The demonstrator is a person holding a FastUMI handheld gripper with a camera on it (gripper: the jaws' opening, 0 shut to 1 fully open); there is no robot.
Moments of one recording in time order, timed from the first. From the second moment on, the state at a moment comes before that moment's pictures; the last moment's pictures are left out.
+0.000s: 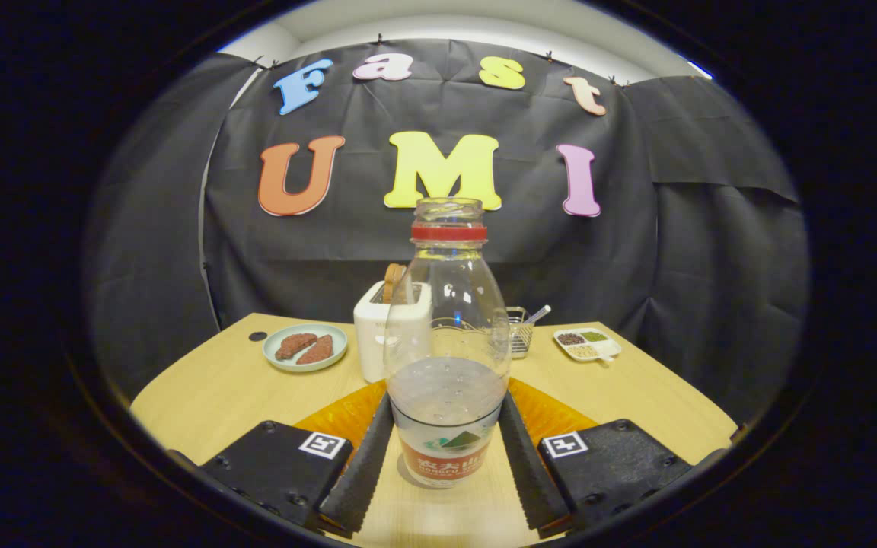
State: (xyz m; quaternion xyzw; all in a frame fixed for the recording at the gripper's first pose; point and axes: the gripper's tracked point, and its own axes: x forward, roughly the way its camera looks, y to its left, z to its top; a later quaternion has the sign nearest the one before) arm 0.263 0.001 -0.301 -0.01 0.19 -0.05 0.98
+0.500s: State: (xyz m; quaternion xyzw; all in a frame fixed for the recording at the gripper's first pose) arm 0.290 -0.005 -0.373 0.01 0.22 -0.04 0.97
